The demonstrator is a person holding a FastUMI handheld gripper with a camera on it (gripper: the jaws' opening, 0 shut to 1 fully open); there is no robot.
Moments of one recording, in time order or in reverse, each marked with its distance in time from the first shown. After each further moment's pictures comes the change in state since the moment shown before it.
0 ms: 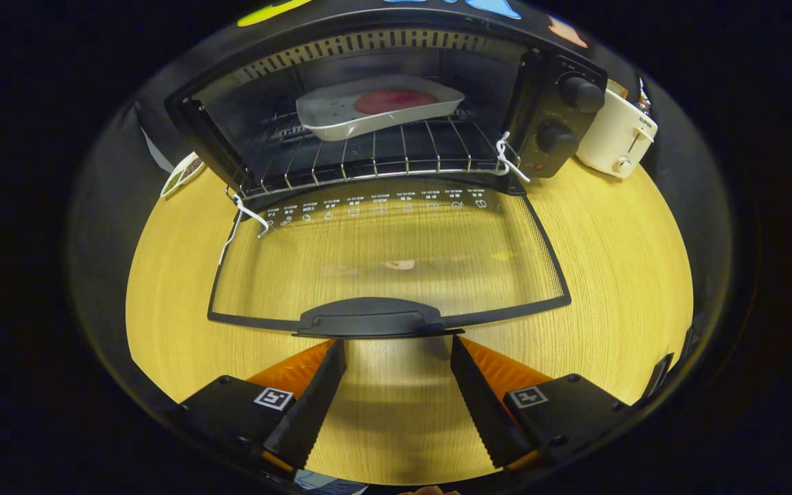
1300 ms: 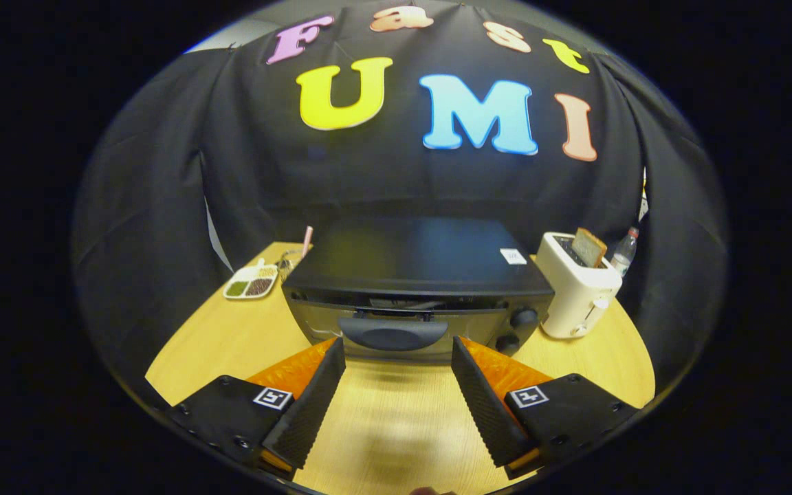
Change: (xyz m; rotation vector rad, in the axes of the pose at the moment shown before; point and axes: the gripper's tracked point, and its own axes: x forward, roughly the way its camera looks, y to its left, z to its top) arm -0.168 0.014 0.113 -0.160 -0.702 0.082
